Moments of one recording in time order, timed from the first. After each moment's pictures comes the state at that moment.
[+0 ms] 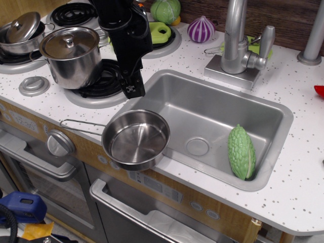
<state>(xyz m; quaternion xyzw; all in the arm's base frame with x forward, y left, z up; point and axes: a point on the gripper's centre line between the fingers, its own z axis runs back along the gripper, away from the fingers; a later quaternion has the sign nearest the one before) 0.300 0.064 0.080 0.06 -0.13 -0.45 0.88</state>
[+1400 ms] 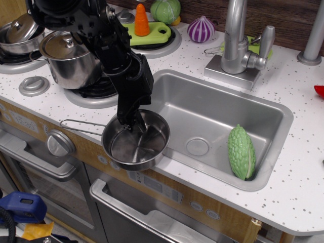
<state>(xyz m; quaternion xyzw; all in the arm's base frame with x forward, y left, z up) 0.291 0.056 0.020 0.03 -0.15 -0.55 0.82</state>
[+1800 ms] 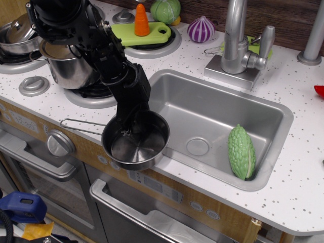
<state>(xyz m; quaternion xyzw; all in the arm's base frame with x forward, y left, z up) 0.295 0.062 0.006 0.02 -0.15 -0.54 0.83</state>
